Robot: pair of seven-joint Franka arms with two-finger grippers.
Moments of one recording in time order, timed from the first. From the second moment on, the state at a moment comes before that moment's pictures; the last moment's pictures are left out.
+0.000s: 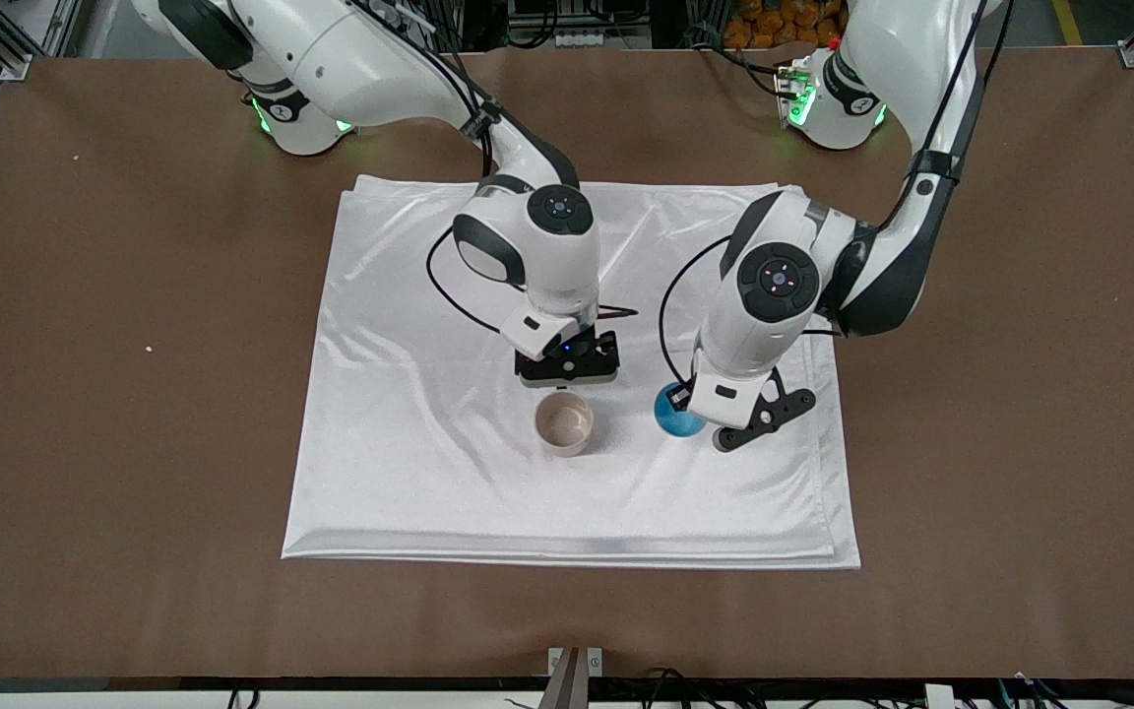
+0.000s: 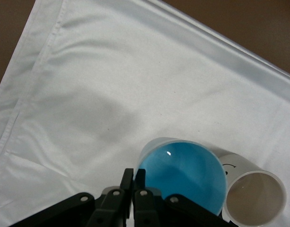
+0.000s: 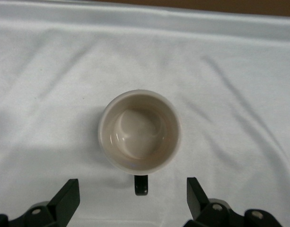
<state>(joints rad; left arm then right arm) -0.48 0.55 -0.05 -1.45 0.03 2.04 -0.99 0.58 0.73 0.25 -1.35 -0.43 2.20 0.94</state>
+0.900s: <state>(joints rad) -0.66 0.58 -0.05 -1.42 0.03 2.11 -1.15 0.19 0.20 0.29 -1.38 -0.14 1.65 0.48</state>
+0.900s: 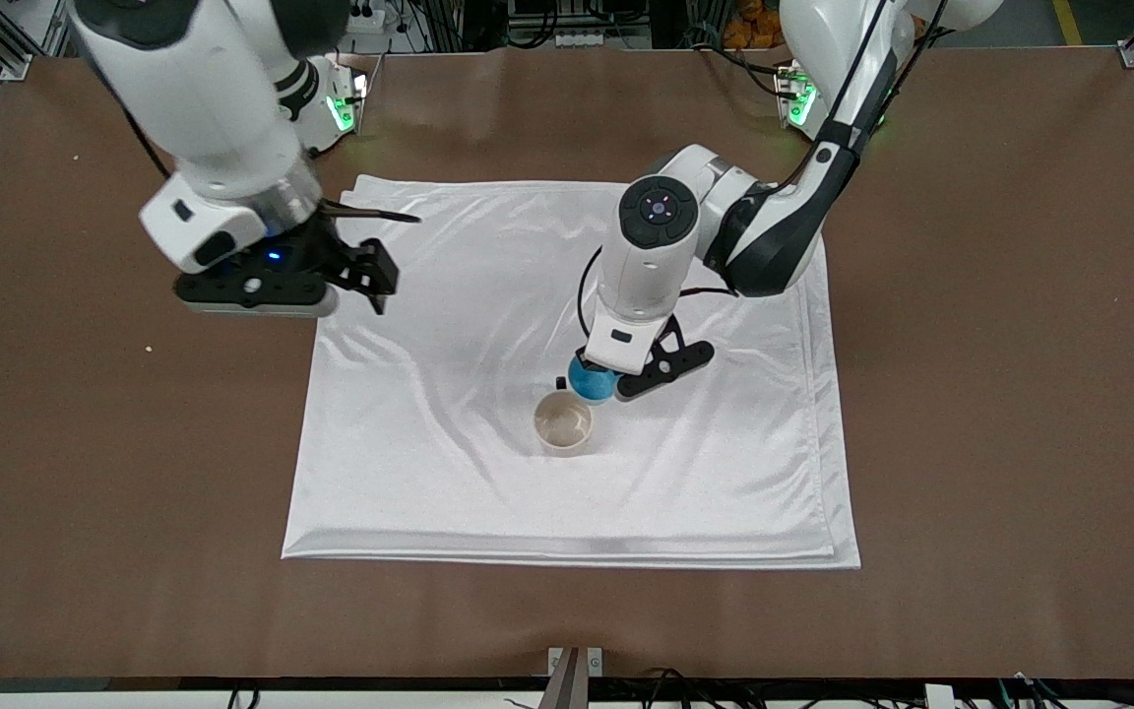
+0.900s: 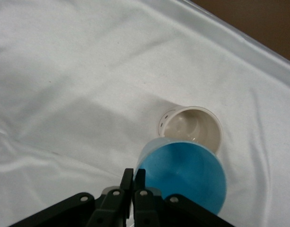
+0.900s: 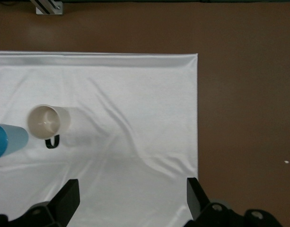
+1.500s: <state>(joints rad) -0.69 0.67 -0.04 -1.41 0.03 2.26 -1.20 0.01 0.11 0.10 -1.44 0.00 1.59 0.09</state>
